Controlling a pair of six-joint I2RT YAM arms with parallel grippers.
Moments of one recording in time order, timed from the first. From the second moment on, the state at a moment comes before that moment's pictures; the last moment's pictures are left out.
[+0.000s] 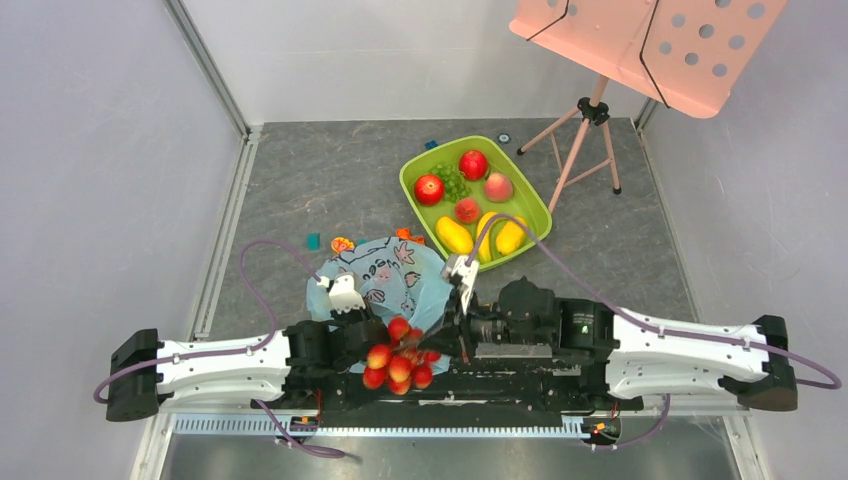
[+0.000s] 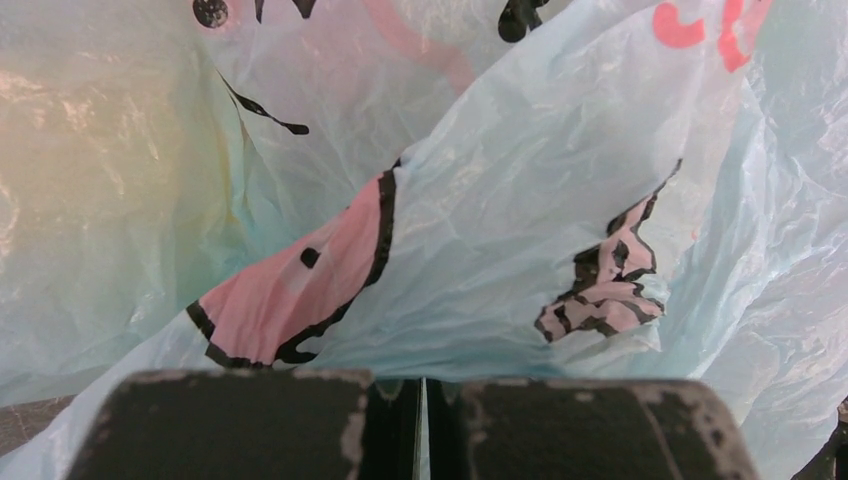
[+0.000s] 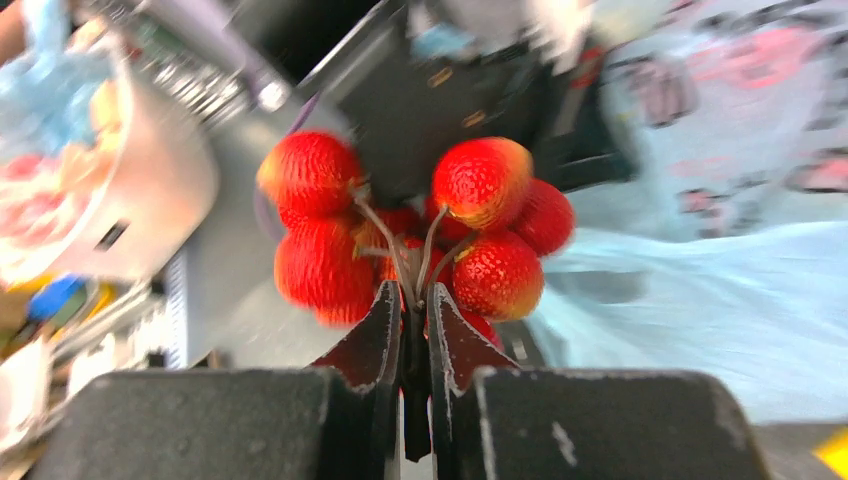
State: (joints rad) left arm -1.29 0.82 0.37 -0.54 -0.78 -1.30; right arm 1.37 0.95 0.77 -0.10 -0.12 0.49
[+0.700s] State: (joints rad) left arm -1.29 0.79 0.37 -0.54 -0.78 -1.30; right arm 0.77 1.20 1.01 -0.35 0.26 0.25
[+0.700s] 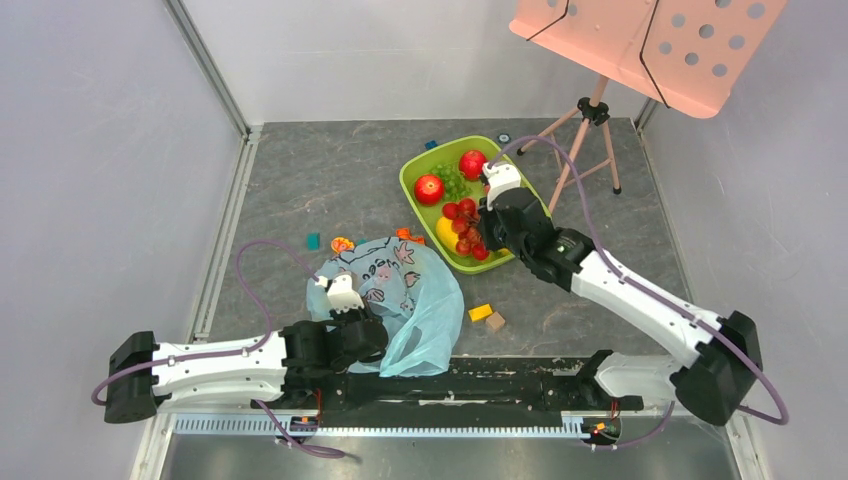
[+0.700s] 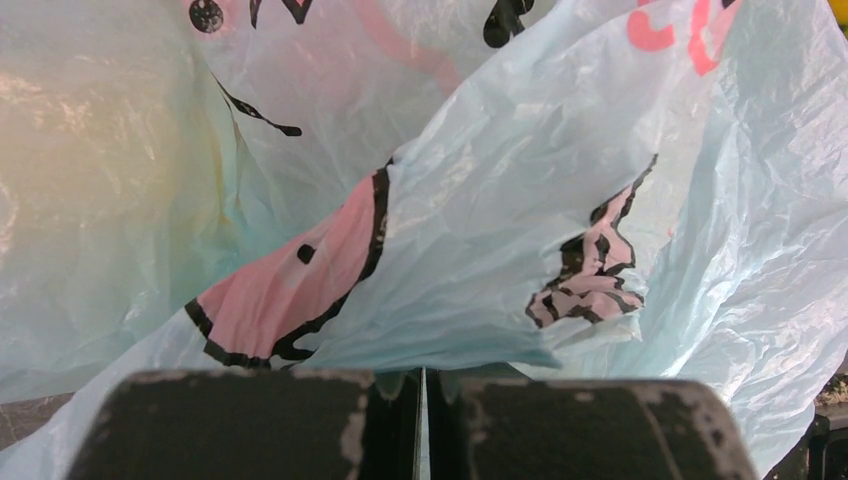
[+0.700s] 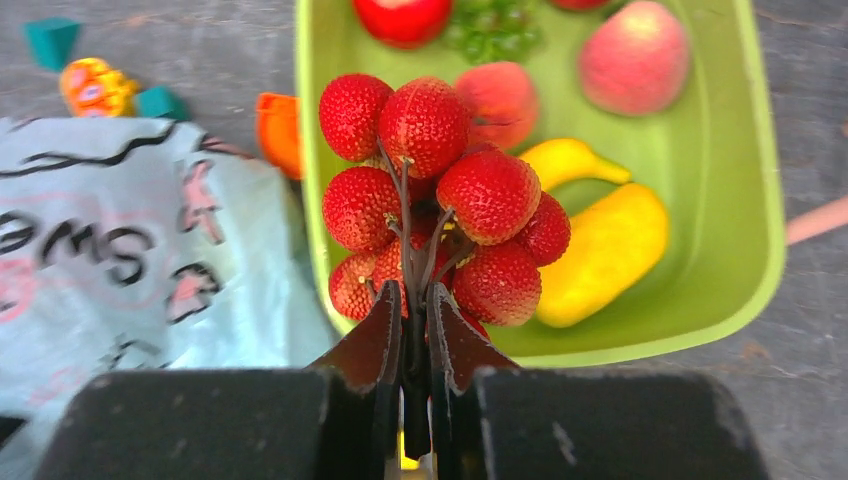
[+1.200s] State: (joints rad) left arm -1.29 0.81 0.37 -0.52 -0.76 -1.26; right arm 0.59 1.50 1.17 -0.23 0.22 0.15
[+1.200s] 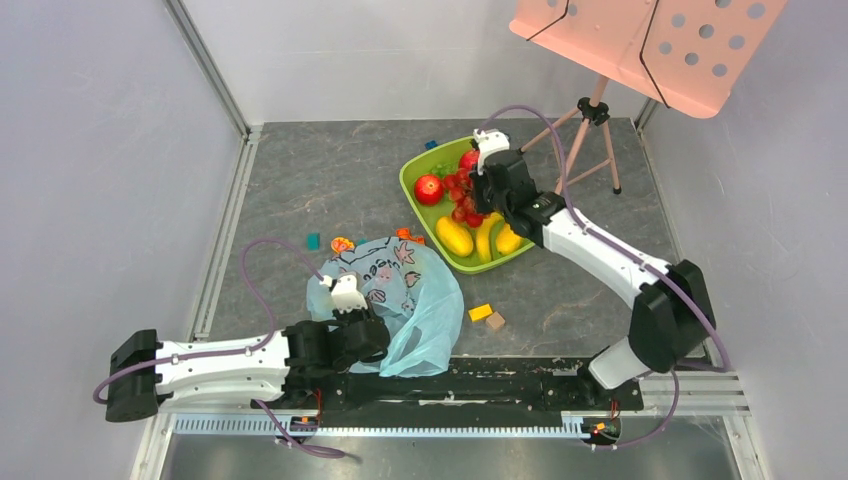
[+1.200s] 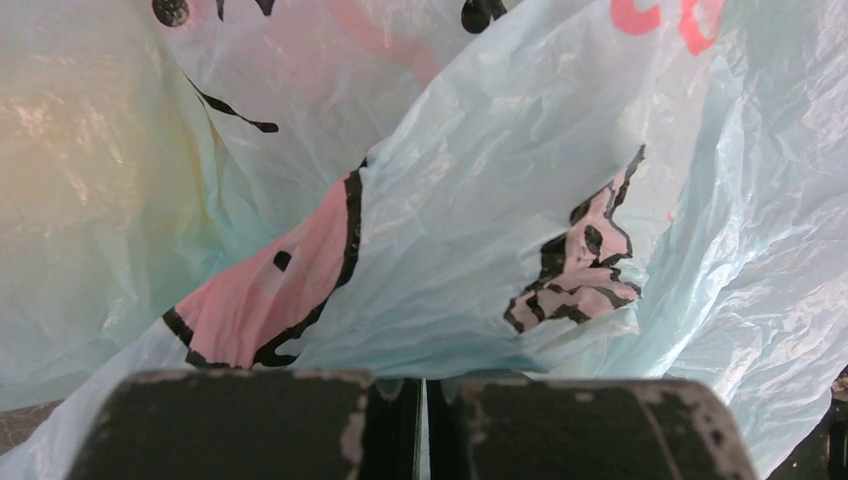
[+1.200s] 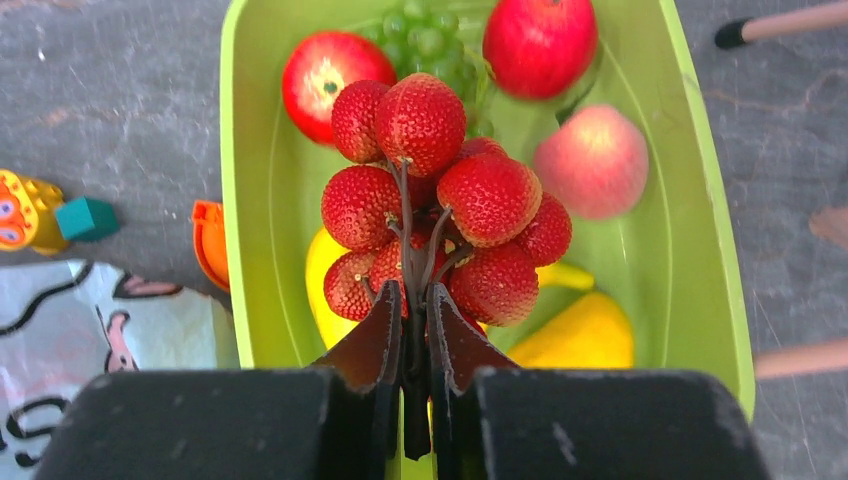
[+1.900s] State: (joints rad) left arm -1.29 0.78 0.35 -0.51 -0.75 -1.26; right arm 0.52 1.73 1.25 -0.02 0.07 0.13
